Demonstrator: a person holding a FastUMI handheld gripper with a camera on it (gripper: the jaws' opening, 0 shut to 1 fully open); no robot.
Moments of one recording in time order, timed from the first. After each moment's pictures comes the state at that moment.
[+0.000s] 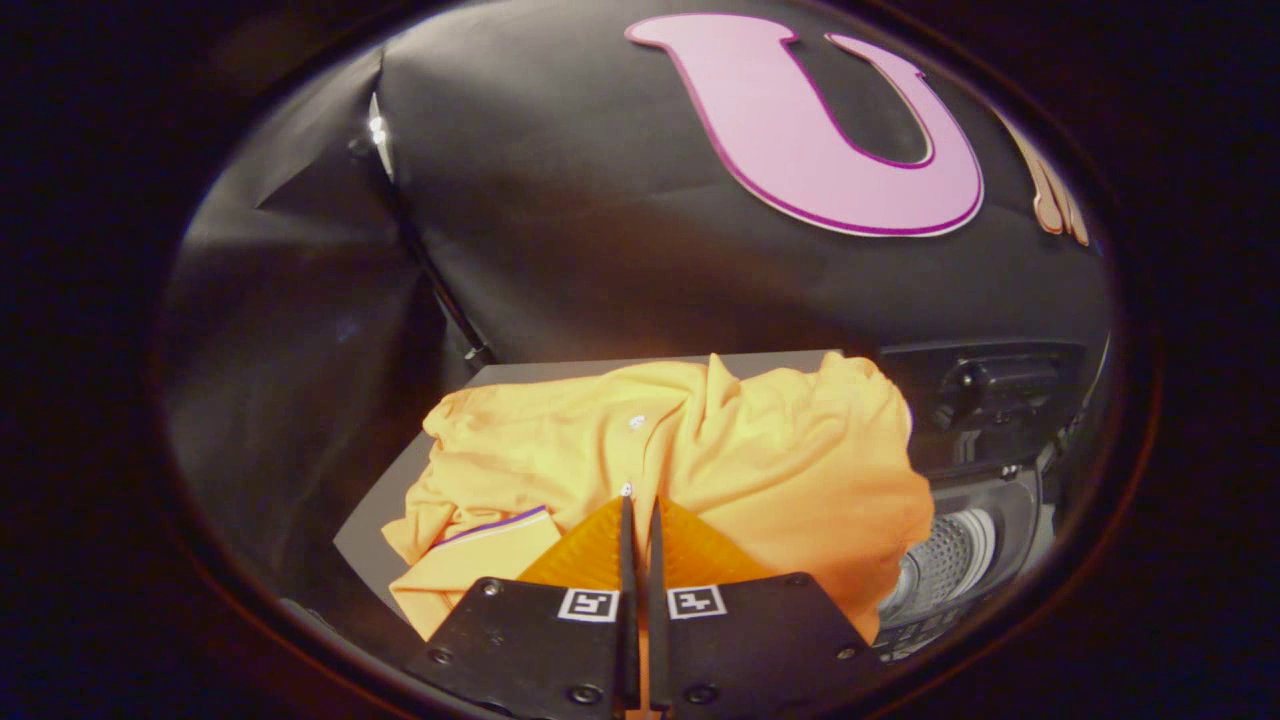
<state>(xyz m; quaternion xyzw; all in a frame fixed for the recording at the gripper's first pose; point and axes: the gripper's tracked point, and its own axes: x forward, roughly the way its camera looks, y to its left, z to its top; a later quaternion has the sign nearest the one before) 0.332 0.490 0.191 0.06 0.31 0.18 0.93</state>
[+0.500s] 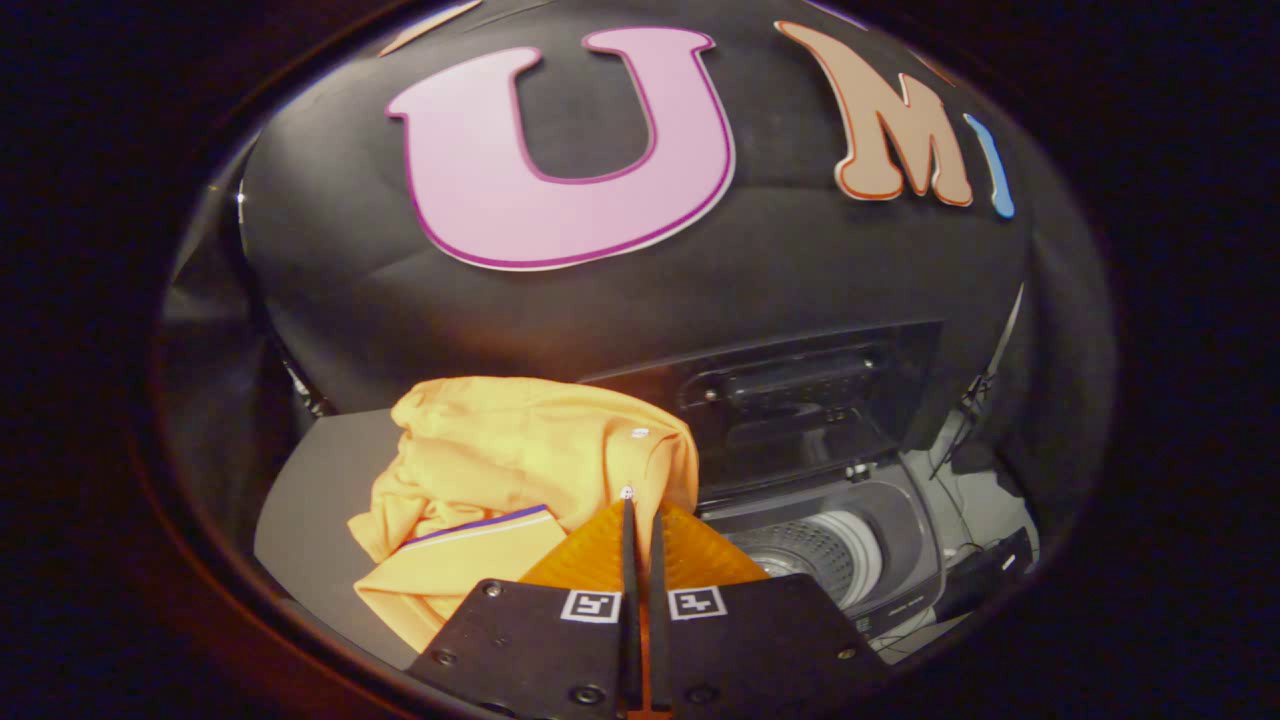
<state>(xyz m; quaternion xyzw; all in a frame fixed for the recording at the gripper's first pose) 0.358 0.384 0.228 0.05 0.29 -0.01 0.96</state>
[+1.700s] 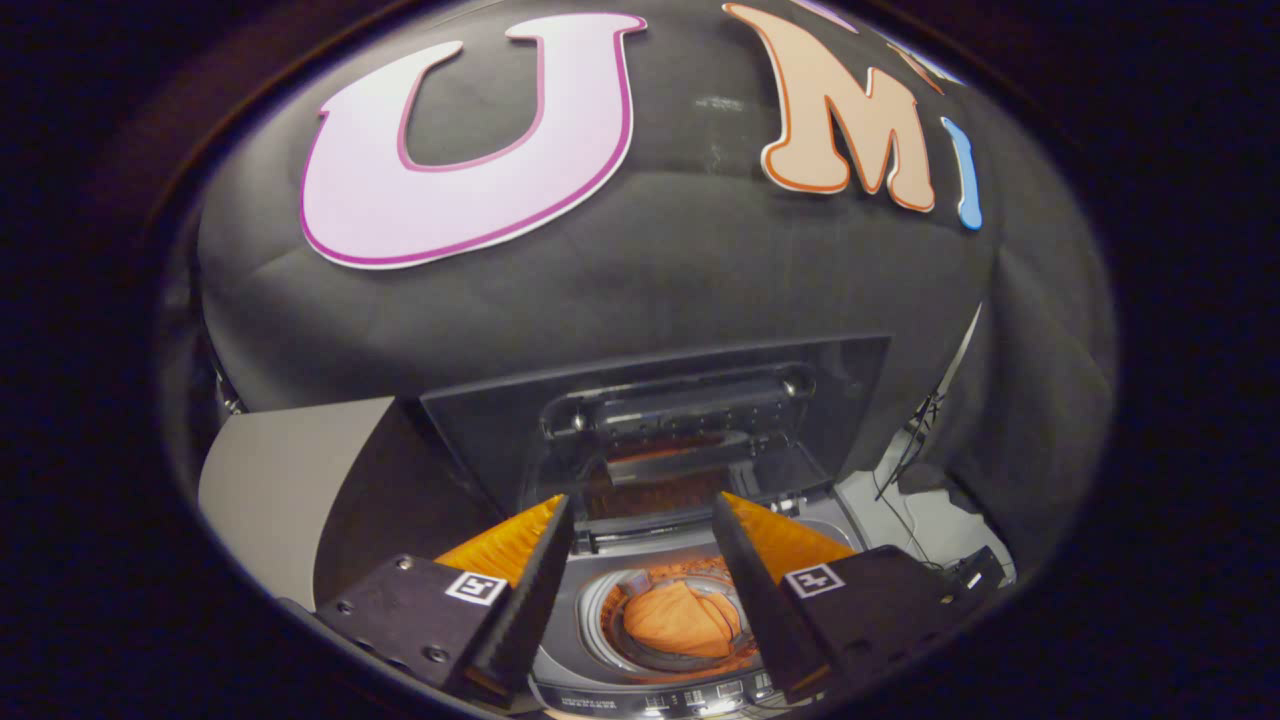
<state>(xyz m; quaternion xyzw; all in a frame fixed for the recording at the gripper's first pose) 0.402 0.404 0.262 0.02 0.26 -0.06 0.96</state>
